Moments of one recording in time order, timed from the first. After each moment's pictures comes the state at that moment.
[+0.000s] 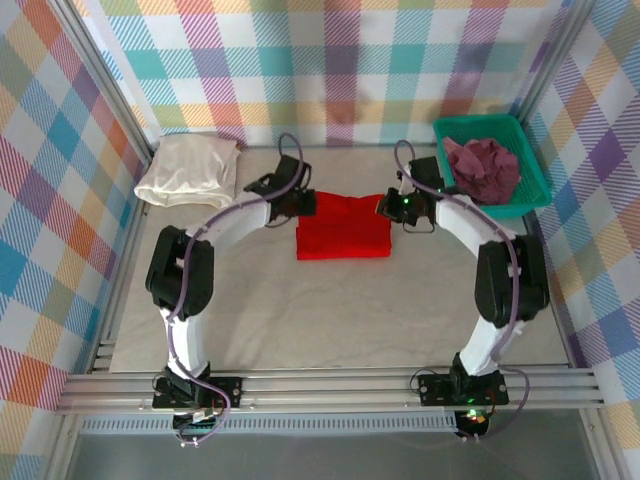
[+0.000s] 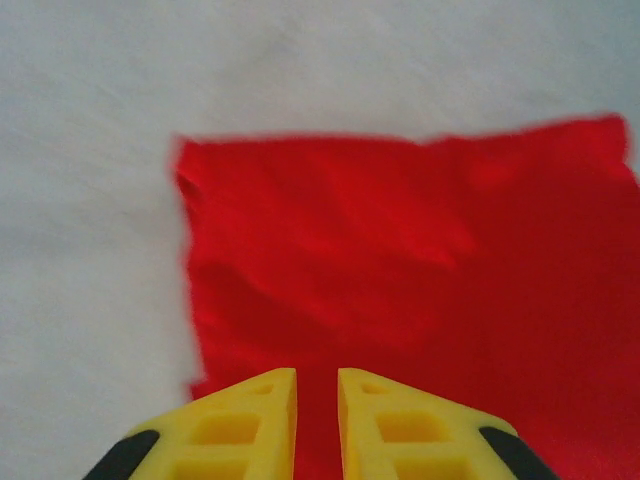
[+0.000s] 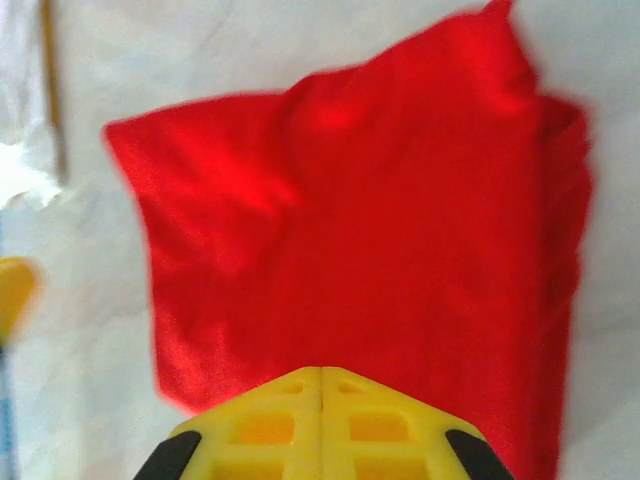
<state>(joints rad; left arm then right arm) -0.51 1.93 1.50 -0.43 0.02 -0.37 0.25 1.74 1.24 -0.40 -0.44 0.56</state>
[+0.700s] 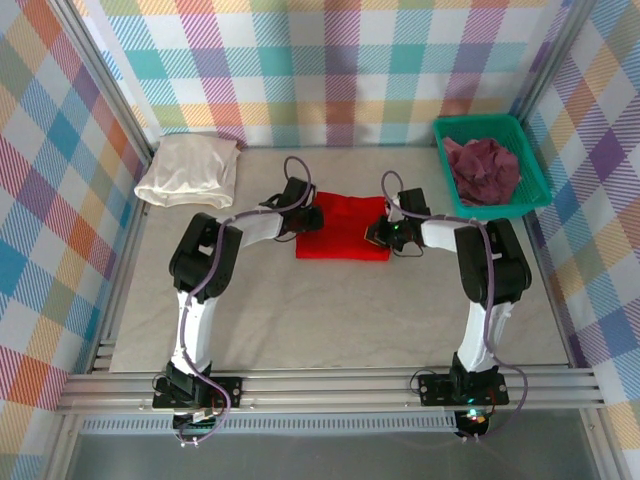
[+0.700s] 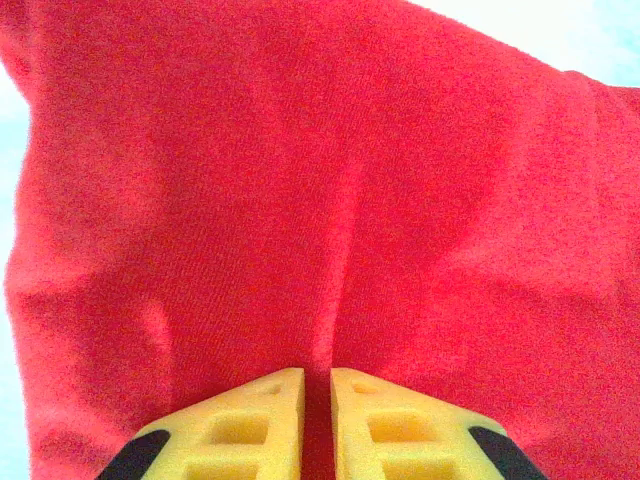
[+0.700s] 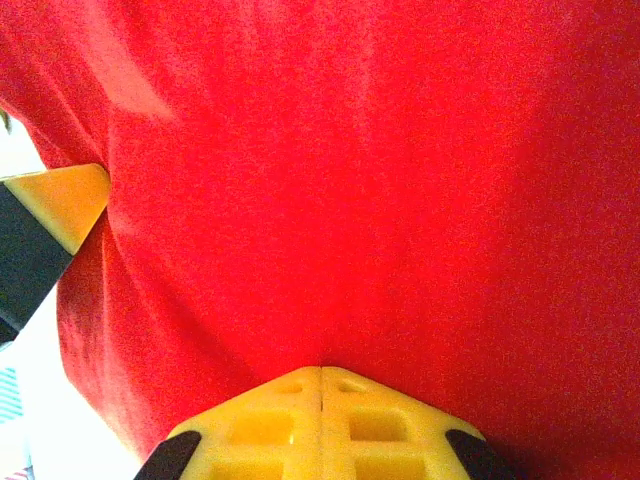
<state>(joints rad) -0.49 2.13 1.43 -0.17 0.10 -0.47 0.27 1.91 1.06 -0.09 -0.54 0.62</state>
